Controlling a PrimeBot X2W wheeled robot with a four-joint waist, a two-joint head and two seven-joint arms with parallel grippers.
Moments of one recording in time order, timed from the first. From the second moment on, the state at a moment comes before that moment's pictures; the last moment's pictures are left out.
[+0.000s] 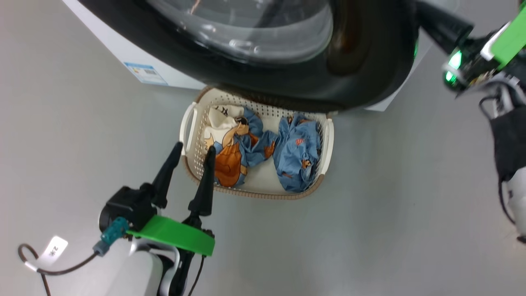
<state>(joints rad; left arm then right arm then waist) -0.33 0.03 -0.31 0.18 -0.38 -0.13 -0.26 -0.97 -0.31 0.09 0.50 1.60 0.13 0.73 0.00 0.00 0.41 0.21</state>
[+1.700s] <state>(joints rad) -0.08 0.04 -0.25 0.19 -0.33 -0.13 -0.26 -0.53 -0.11 0.22 0.33 1.60 0.13 0.85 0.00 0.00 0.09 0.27</state>
